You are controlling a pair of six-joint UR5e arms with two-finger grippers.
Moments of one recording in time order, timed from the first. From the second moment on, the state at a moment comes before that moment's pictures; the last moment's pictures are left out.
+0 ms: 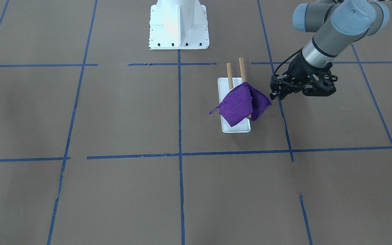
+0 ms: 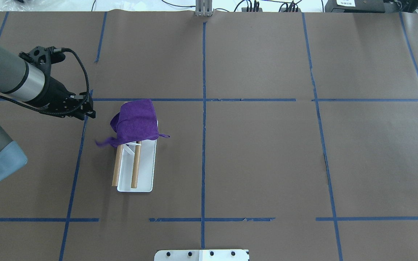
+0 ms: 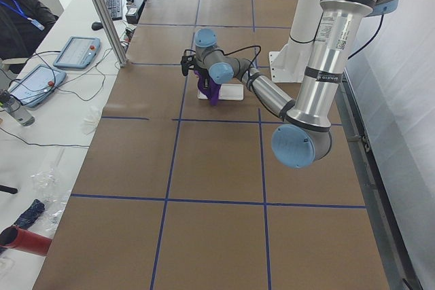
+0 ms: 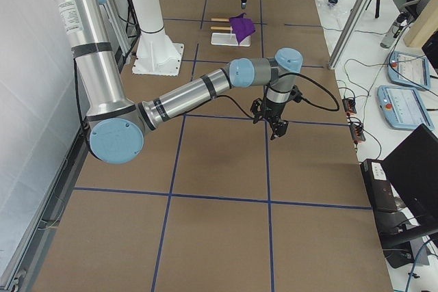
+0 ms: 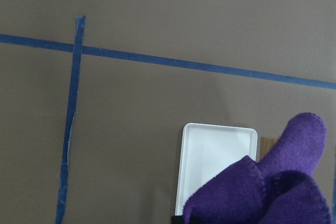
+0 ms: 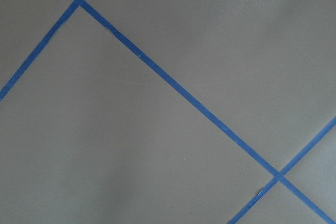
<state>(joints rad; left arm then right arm) -0.85 -1.82 -1.91 -1.85 -2.20 -1.16 1.32 -1.32 1.79 -1.95 2.22 -0.46</state>
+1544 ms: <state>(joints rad) -1.36 -1.60 -1.82 -1.62 -2.20 0.06 1.58 -1.72 1.79 -1.71 2.30 -0.24</state>
